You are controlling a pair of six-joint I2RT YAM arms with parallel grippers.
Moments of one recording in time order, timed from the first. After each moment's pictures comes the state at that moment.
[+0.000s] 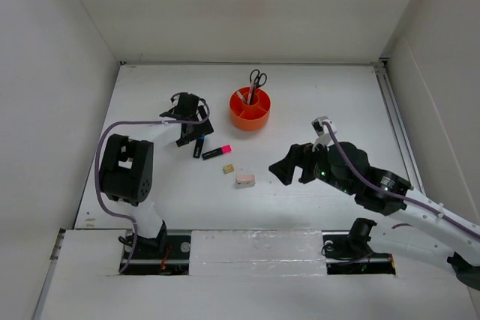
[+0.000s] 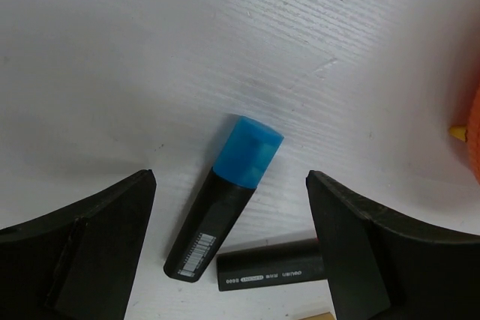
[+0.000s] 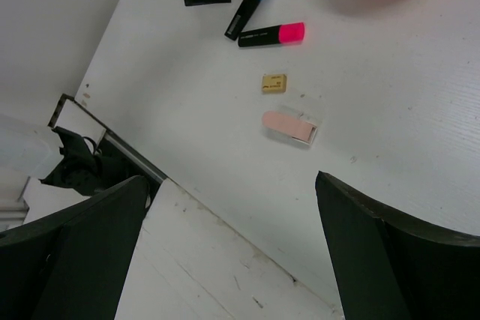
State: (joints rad) left arm -0.28 1.70 1.04 -0.33 -0.14 -0.64; right arm 0.98 0.78 0.87 -0.46 0.18 0.65
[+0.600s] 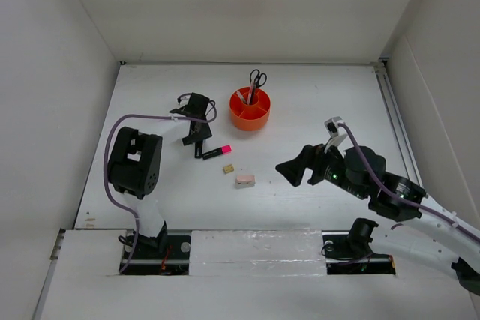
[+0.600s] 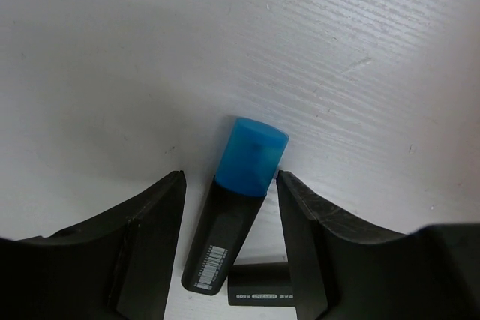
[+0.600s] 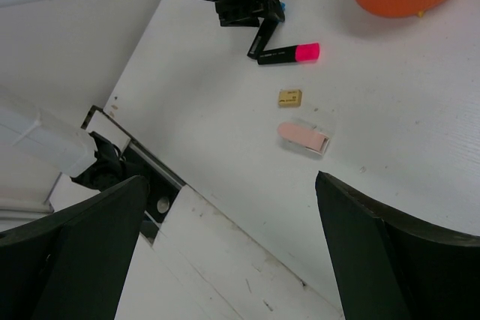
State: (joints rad) left arm -0.34 1.80 1.11 -0.42 -0.27 -0.62; right arm 0.98 0.68 0.87 -0.46 0.18 0.65
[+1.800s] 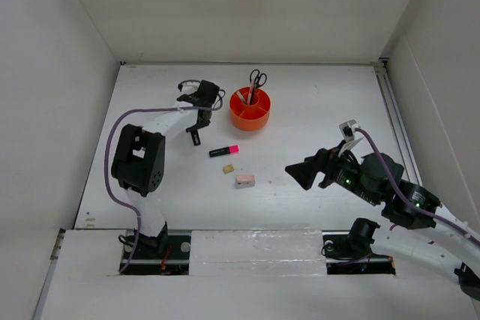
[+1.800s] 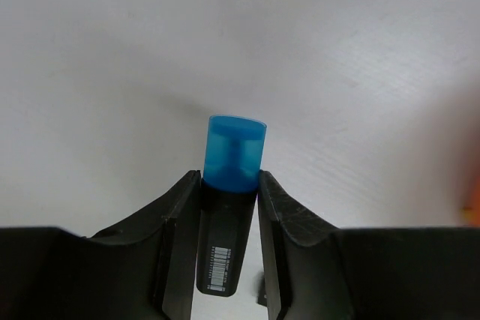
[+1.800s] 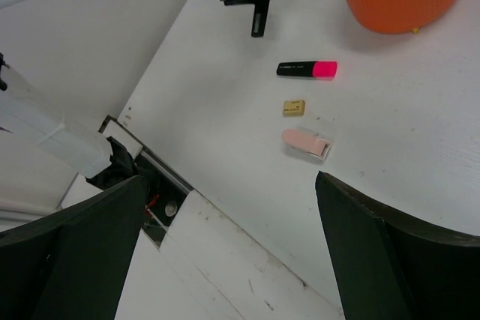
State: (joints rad) left arm -0.39 1.85 1.32 -0.64 -0.54 -0.69; right arm 0.98 0.57 0.85 -0.49 0.19 0.64
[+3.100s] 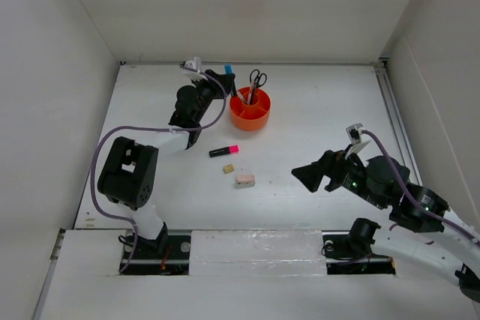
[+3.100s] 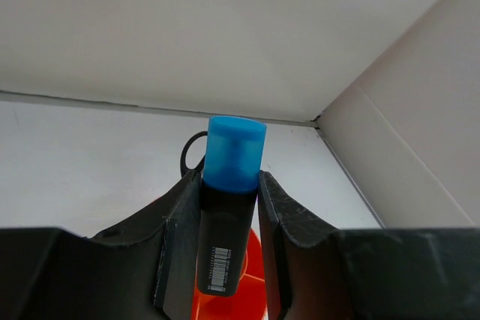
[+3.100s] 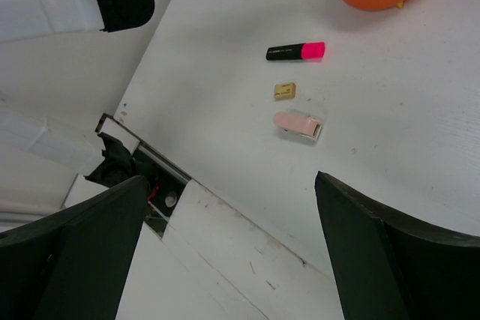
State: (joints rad) left arm -0.39 1.67 0.96 0.85 0.07 -0.59; right arm 0.98 0.53 0.87 -0.60 0.21 0.69
